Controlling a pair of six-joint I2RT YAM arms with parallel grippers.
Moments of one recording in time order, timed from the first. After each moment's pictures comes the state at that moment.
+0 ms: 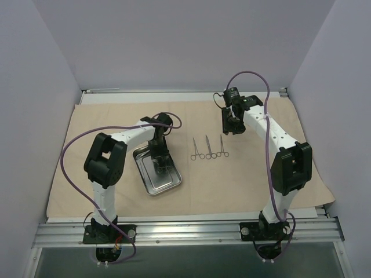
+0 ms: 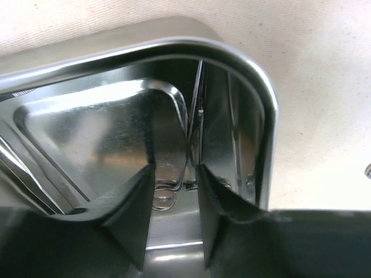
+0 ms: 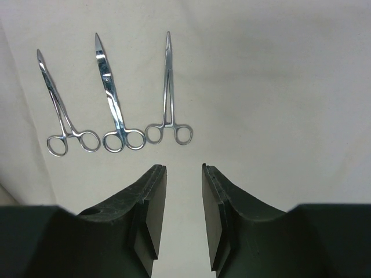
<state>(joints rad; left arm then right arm) -0.53 1.99 1.42 -0.87 -0.07 -0.75 0.35 1.78 1.58 -0.95 0.17 0.30</state>
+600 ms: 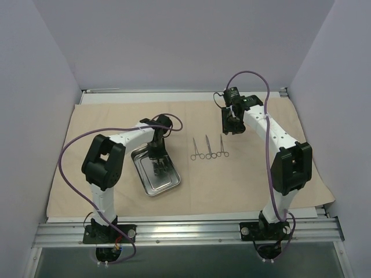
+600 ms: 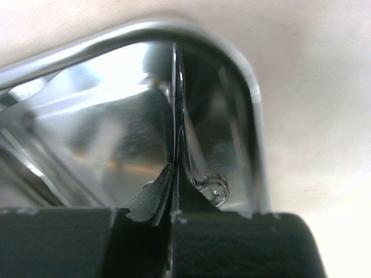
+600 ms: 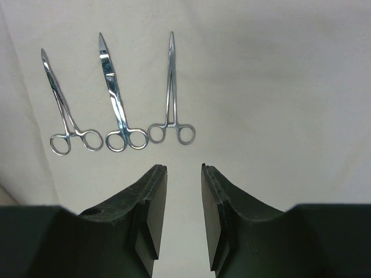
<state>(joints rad) -0.54 1.97 1.40 -0.86 -0.10 -0.69 0.35 1.78 1.58 -0.95 0.16 0.30</state>
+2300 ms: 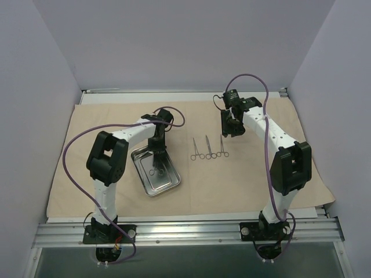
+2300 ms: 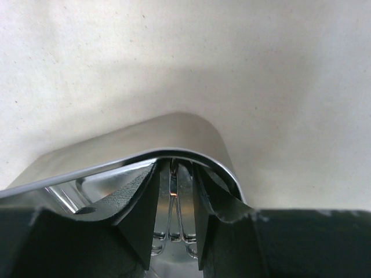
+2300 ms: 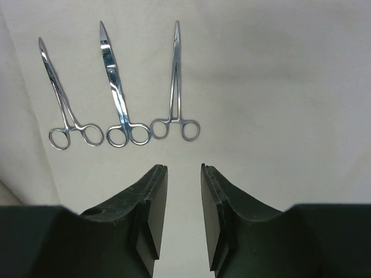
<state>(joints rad) -0.51 2.04 1.50 -0.82 -0.24 -0.54 0.35 1.78 1.54 -0.94 0.13 0.30</state>
